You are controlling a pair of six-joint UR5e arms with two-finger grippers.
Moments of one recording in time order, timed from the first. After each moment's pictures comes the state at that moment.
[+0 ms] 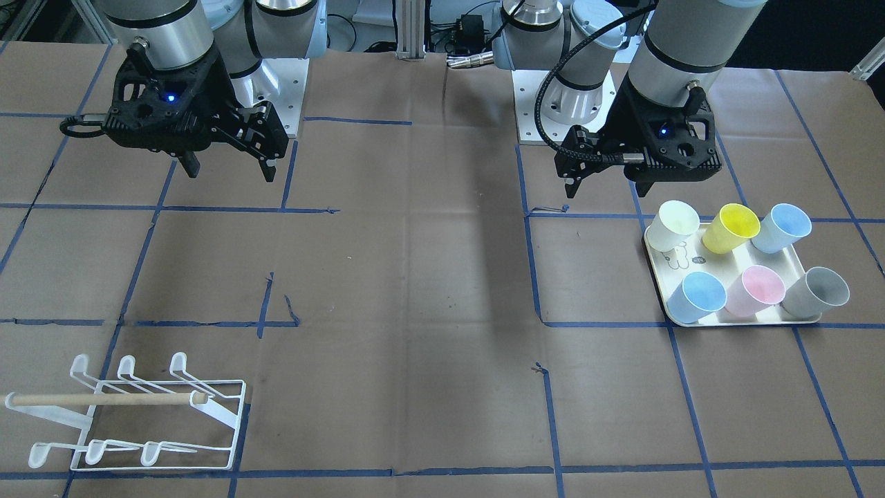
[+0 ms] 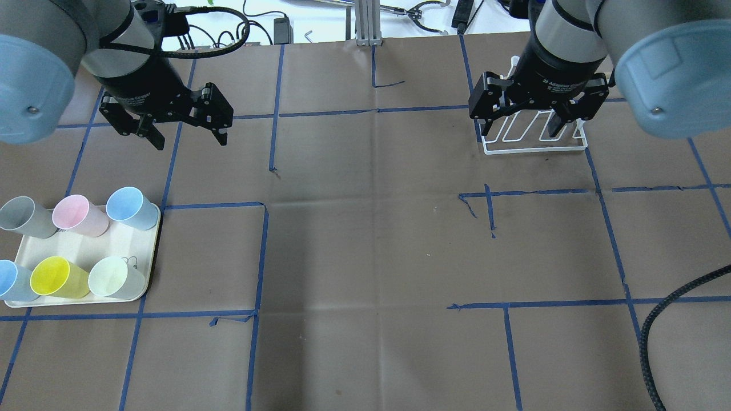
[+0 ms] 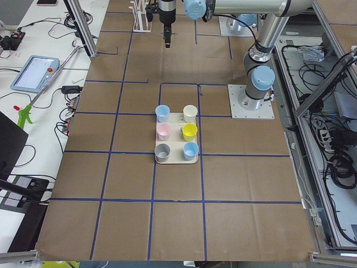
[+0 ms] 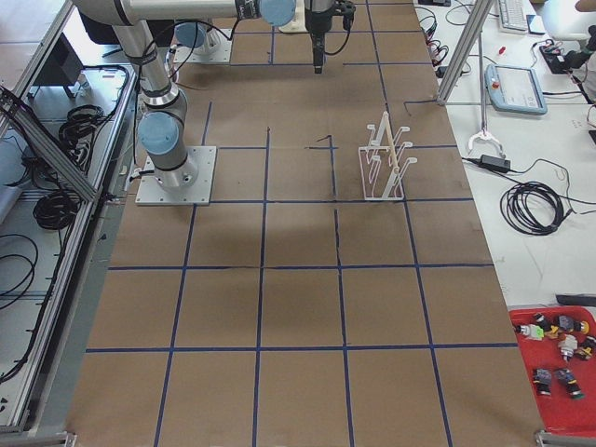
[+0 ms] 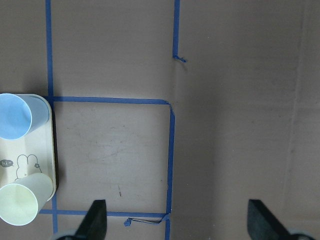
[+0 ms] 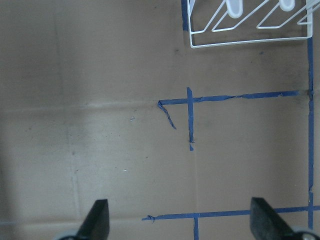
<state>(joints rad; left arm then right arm) -1.55 -1.58 -1.59 -1.54 1.58 -0.02 1.63 -1.59 1.60 -1.65 -1.55 0.12</state>
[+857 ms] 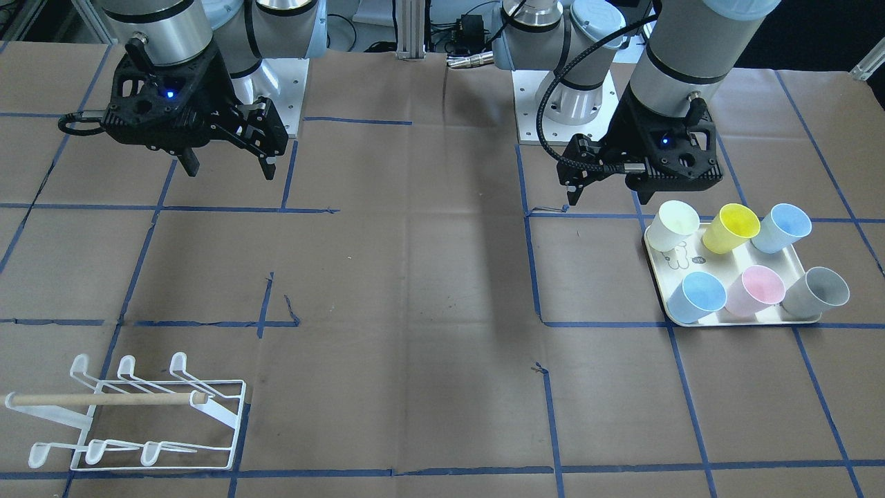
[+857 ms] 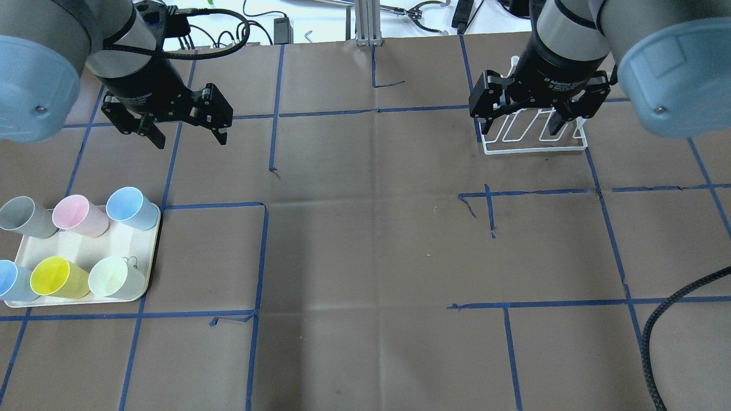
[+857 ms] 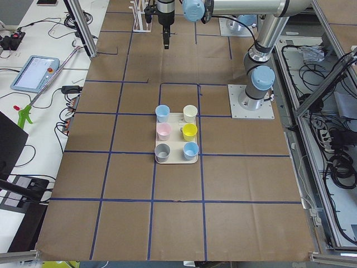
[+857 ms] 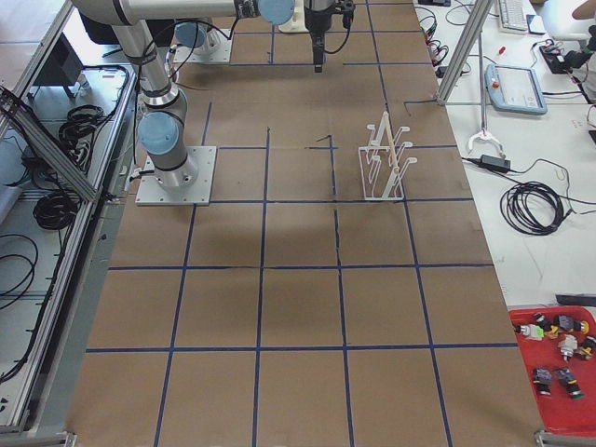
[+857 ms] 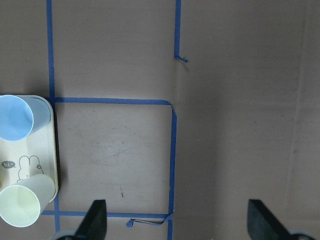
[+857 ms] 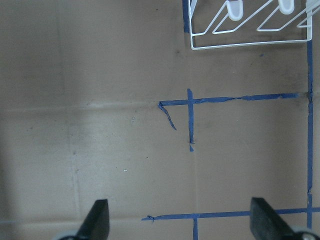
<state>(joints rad) -1.54 -1.59 -1.59 -1.51 1.58 0.00 1.63 -1.60 1.60 -1.65 -1.55 0.12</state>
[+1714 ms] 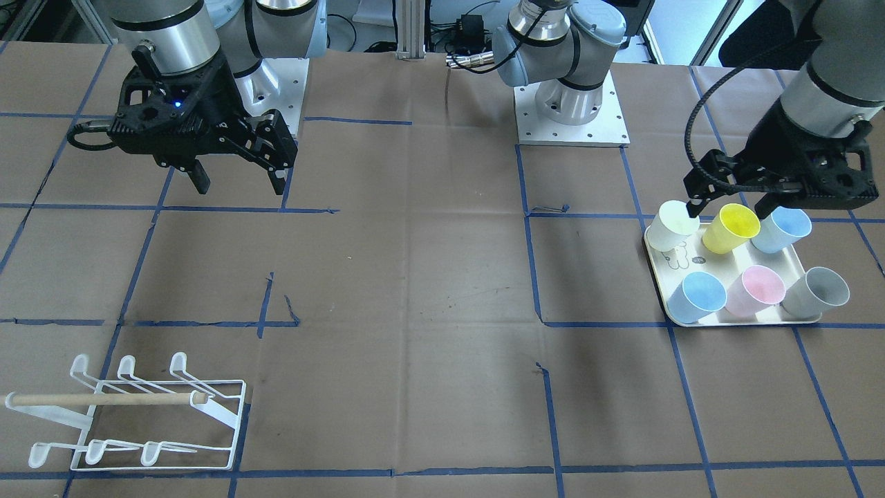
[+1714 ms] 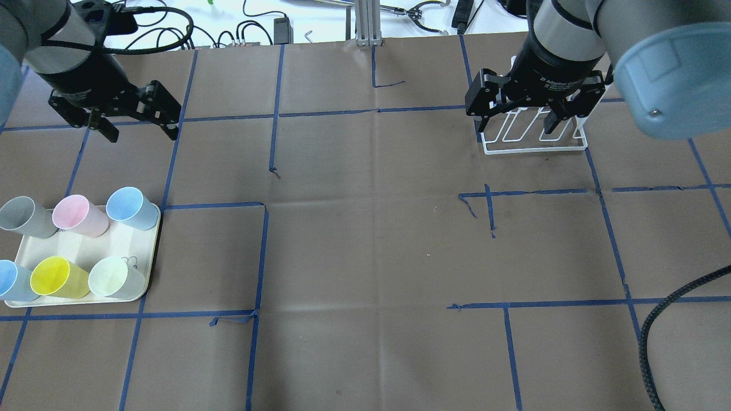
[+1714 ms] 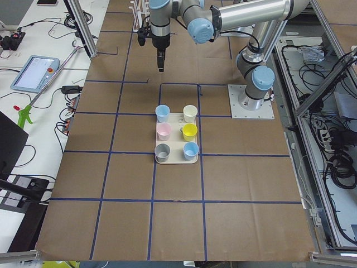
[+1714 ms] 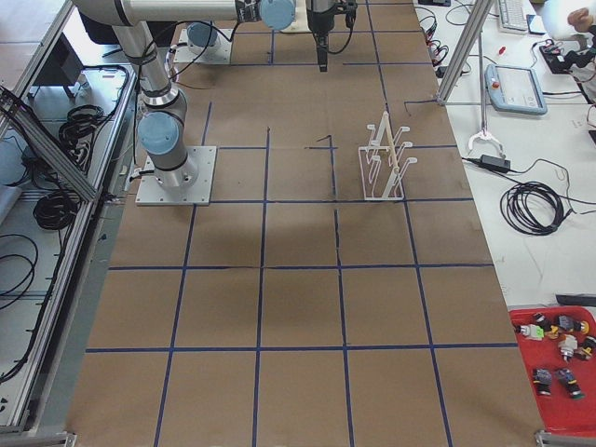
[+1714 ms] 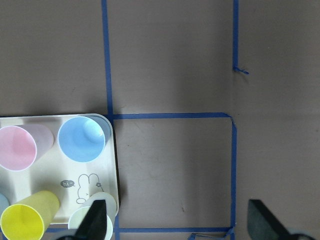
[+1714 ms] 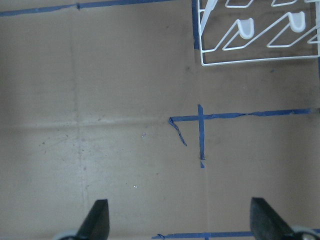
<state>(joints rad) -1.22 -1.59 -1.61 -1.50 1.58 0.36 1.64 -1.60 1.66 -1.81 -1.49 0.13</state>
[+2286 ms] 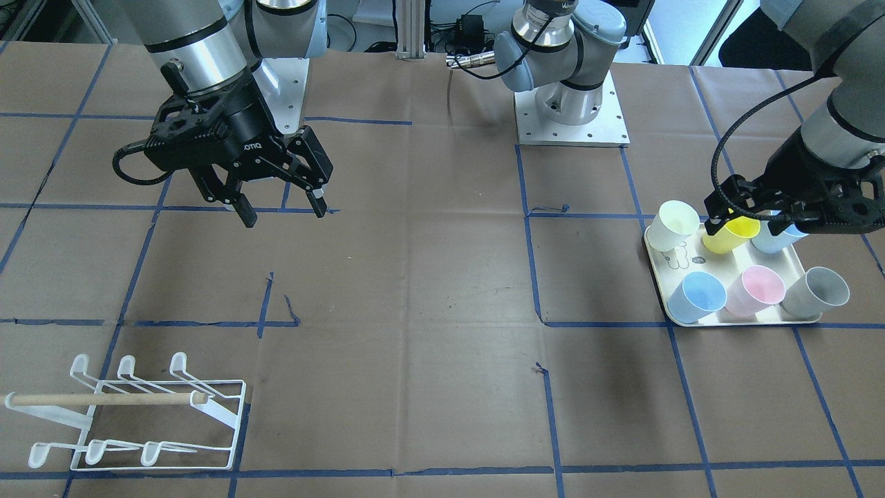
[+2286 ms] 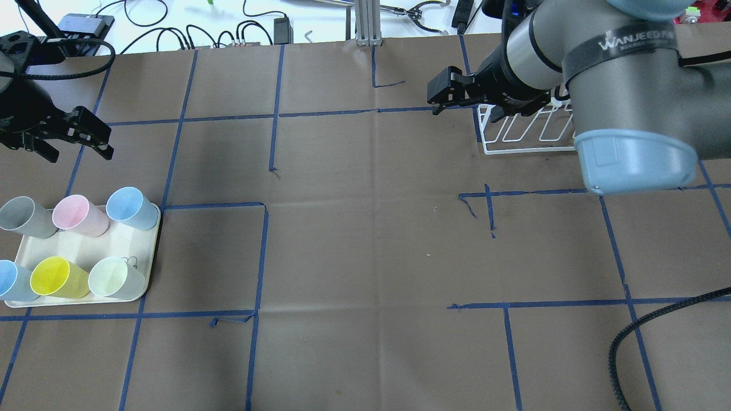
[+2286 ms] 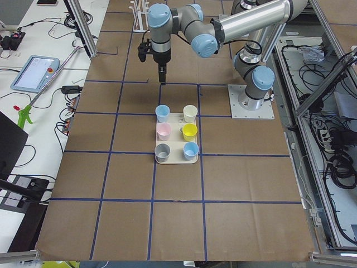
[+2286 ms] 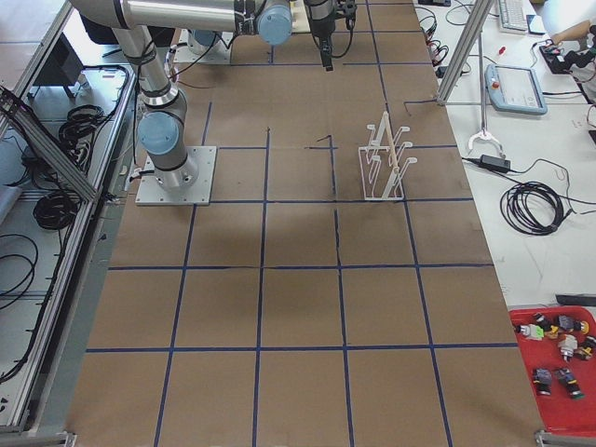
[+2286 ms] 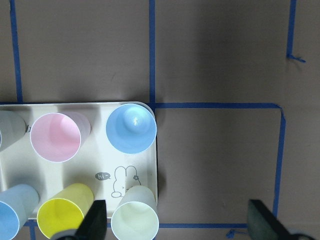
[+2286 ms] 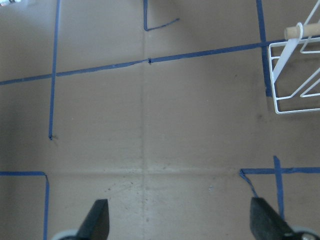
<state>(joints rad) -1.16 -1.64 -1.68 -1.38 1.58 0.41 1.64 -1.61 1.82 -2.18 -1.30 0.21</state>
